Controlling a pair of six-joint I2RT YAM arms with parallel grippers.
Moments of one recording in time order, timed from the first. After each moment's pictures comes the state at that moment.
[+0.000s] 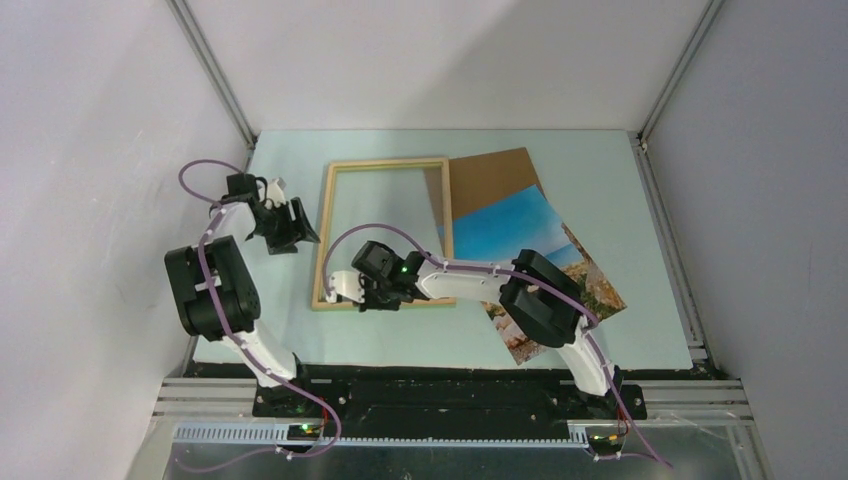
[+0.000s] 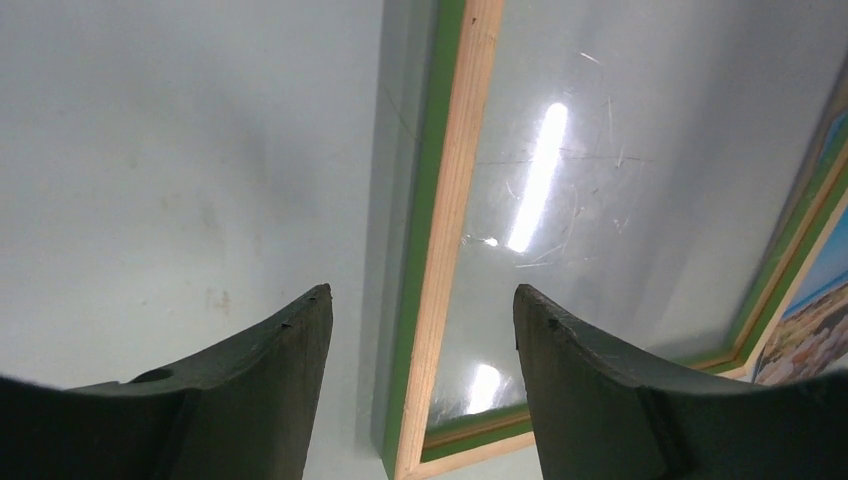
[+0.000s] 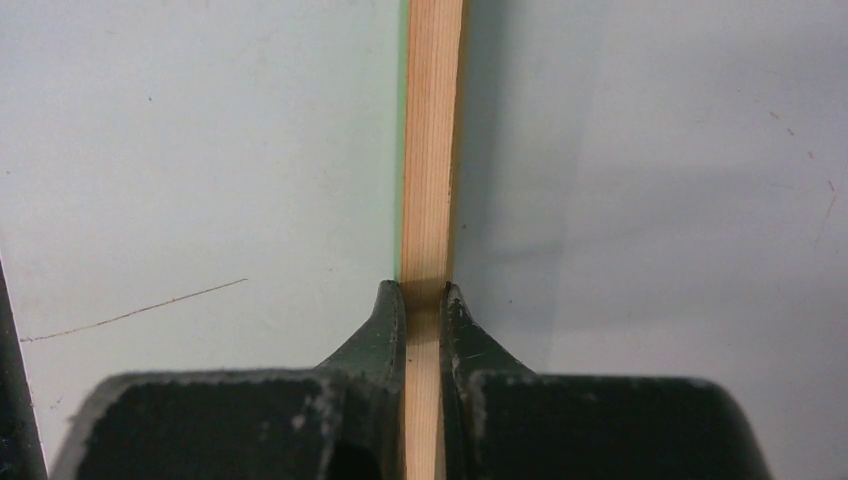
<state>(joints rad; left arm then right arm) 0.28 1.72 1.15 -0.62 0.42 -0.05 1.13 2.13 1.59 -0.41 -0.14 -0.55</state>
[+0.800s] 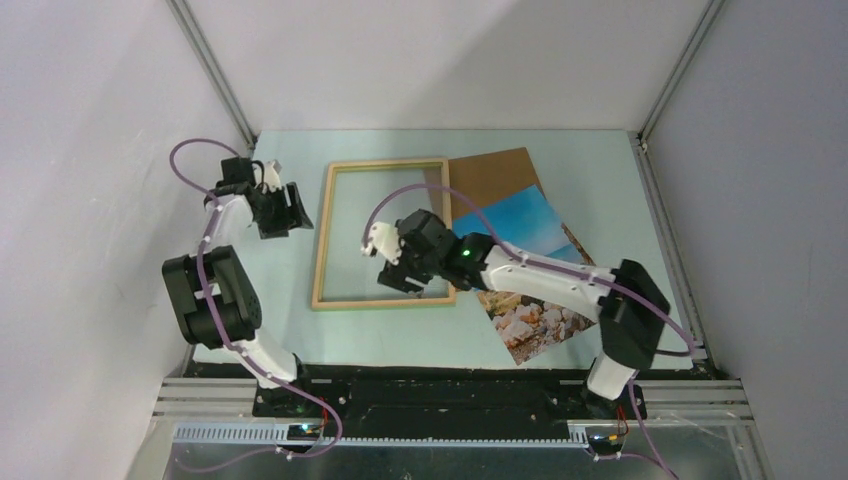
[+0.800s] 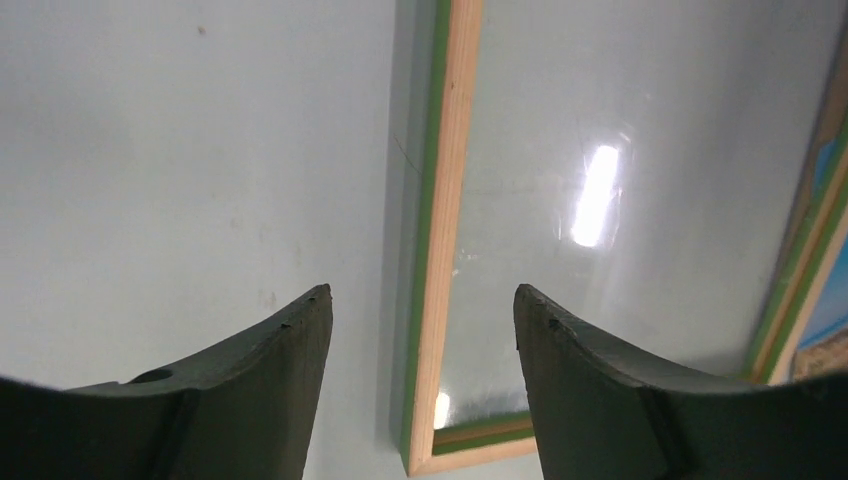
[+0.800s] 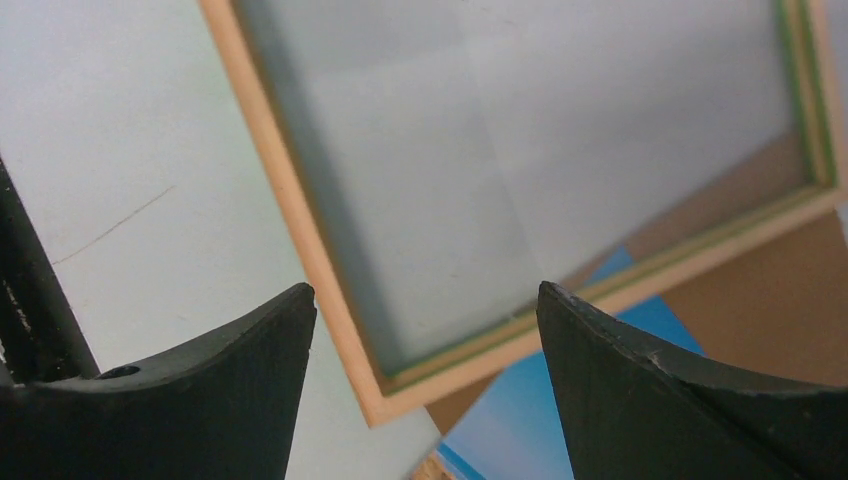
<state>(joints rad) 0.27 1.65 1.22 -0.65 0.37 -0.02 1.06 1.73 1.38 -0.39 0.04 -0.37</state>
